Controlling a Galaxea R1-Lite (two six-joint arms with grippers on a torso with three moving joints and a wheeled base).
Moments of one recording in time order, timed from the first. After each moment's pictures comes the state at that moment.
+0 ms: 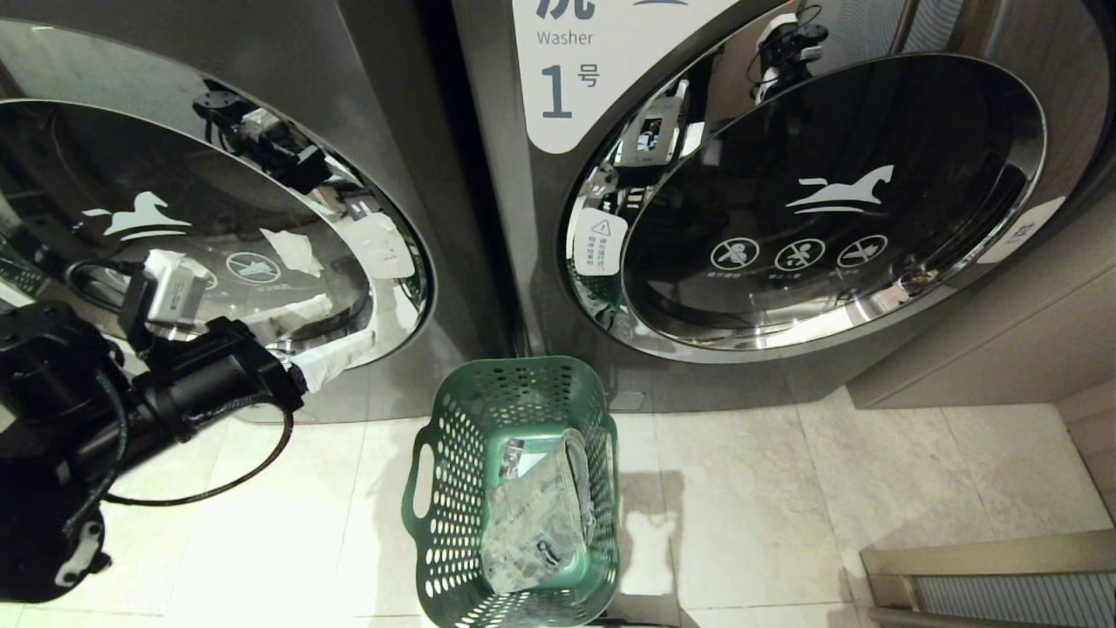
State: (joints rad) left arm 0.02 1.73 -0.52 -1.35 -0.69 0.02; right arm 0.00 0.00 -0.02 0.05 0.02 -0.09
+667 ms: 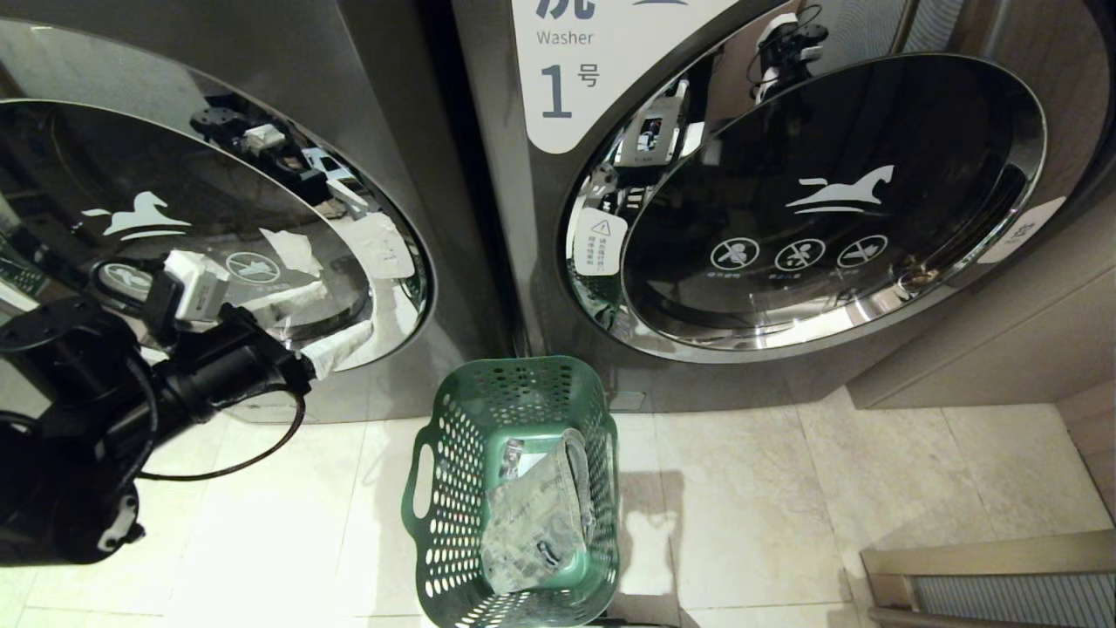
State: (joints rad) left arm 0.06 1.85 -0.60 -1.43 -0.69 0.14; right arm 0.00 0.00 -0.02 0.05 0.02 -0.09
